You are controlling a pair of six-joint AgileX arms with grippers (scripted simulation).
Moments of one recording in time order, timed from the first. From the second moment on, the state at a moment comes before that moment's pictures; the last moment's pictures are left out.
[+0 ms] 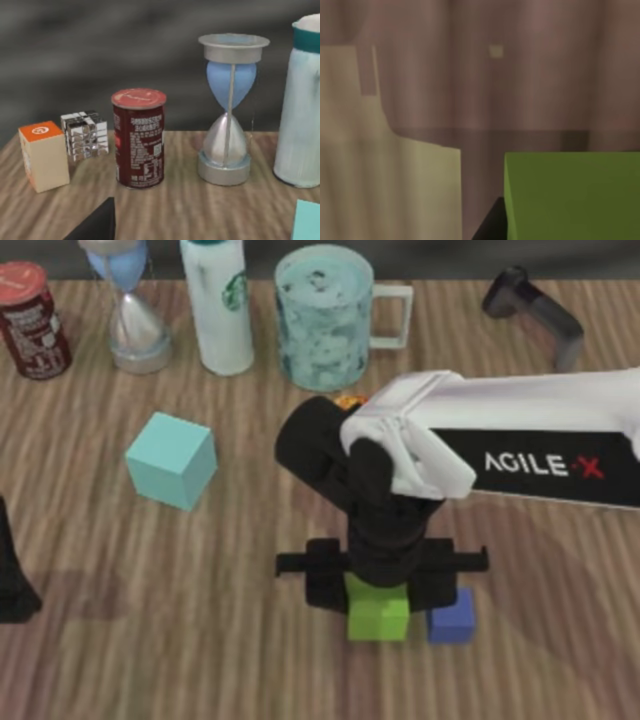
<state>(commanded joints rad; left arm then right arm) 0.00 0.00 0.00 0.00 0.00 0.00 0.82 2.09 1.44 -0.91 0.02 0.83</state>
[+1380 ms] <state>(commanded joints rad) 0.00 0.00 0.00 0.00 0.00 0.00 0.83 2.05 1.54 -1.06 0.02 0.83</state>
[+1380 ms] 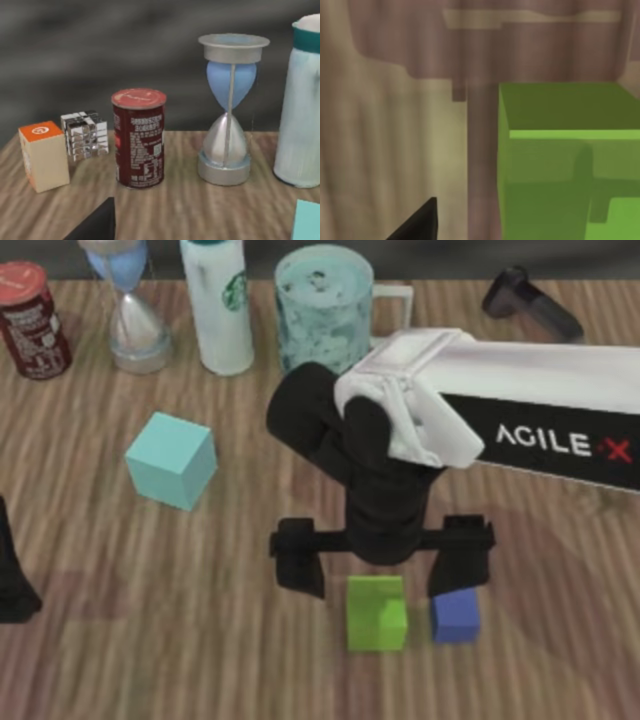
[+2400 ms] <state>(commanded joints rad) -0.06 0.45 0.42 -0.28 0.00 0.03 0.65 1.62 1.28 -0.94 0.10 0.63</state>
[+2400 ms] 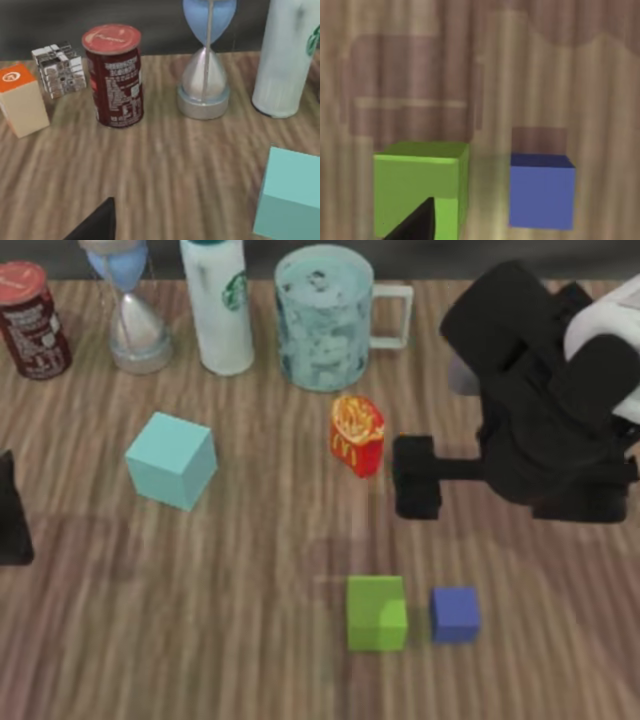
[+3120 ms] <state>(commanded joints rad) -0.21 1.74 1.48 -1.01 0.00 0.10 0.22 0.56 0.30 -0.42 0.08 0.18</state>
